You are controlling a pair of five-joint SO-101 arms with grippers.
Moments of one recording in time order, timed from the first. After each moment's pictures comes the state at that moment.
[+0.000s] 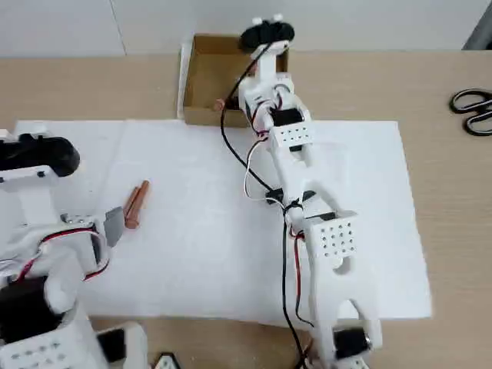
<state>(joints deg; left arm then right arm) -21.5 -58.0 24.6 96.8 -1.5 -17.1 55.2 -44.8 25.7 -5.2</state>
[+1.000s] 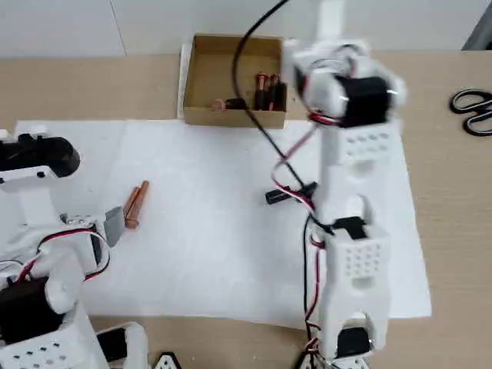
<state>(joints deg) -21.5 -58.2 24.6 96.8 -1.5 -11.3 34.1 -93.2 95.8 -5.2</state>
